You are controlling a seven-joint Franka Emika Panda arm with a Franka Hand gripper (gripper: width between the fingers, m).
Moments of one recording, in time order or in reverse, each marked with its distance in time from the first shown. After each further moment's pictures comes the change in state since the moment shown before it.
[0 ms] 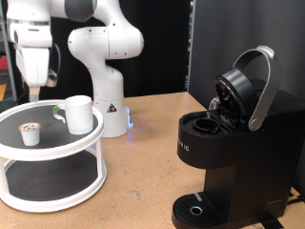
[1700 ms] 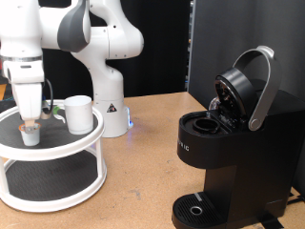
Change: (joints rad) arm 0.013 0.193 -0.105 -0.054 0.074 0.251 -0.101
